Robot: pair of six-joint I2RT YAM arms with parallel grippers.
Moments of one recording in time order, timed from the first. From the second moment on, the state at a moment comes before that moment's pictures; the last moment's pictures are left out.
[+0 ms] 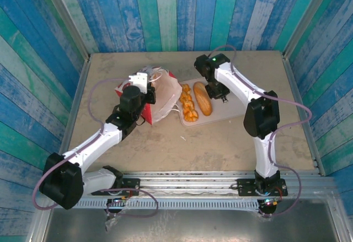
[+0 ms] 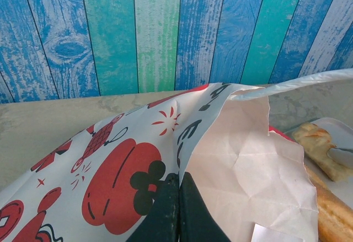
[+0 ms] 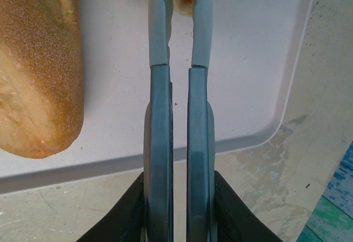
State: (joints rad) left arm -0.48 1.16 0.69 0.26 -0.23 -0.14; right arm 0.53 2.11 1.97 -1.45 0.40 0.25
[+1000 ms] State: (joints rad) left arm -0.48 1.16 0.69 0.26 -0.23 -0.15; right arm 0.54 2.10 2.01 -1.43 0.31 0.24
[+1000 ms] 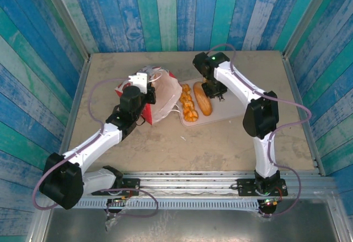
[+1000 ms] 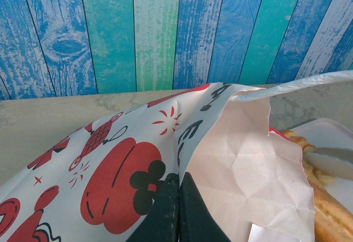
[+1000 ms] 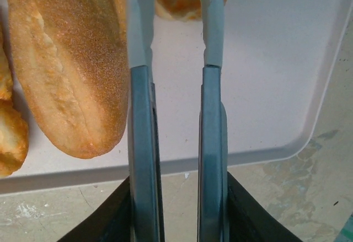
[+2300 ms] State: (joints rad) left arm -0.48 1.16 0.69 0.26 -0.23 -0.15; right arm 0.41 2.12 1.92 -1.29 0.16 0.20
